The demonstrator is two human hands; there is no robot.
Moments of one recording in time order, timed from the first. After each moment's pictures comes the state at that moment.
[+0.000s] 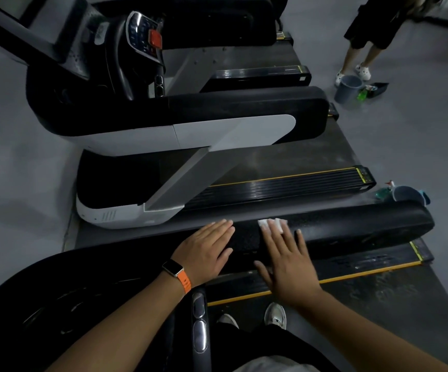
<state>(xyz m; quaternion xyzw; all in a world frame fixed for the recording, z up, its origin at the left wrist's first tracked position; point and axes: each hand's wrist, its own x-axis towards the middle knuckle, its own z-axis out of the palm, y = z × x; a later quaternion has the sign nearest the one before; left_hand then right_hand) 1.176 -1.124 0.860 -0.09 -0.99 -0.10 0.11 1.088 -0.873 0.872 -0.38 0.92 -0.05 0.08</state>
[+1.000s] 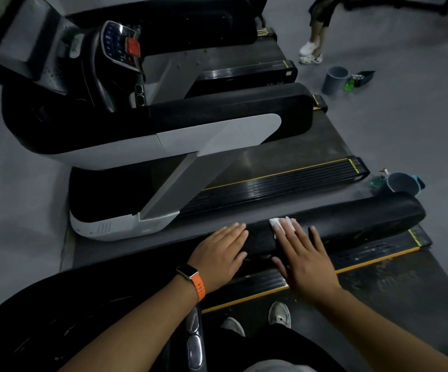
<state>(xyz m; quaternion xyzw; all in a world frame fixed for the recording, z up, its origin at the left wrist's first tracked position) 1.137 -1.084 0.863 -0.12 -0.98 -0.09 0.10 1.057 -0.829 0.869 -0.35 0.93 -0.06 0.04</state>
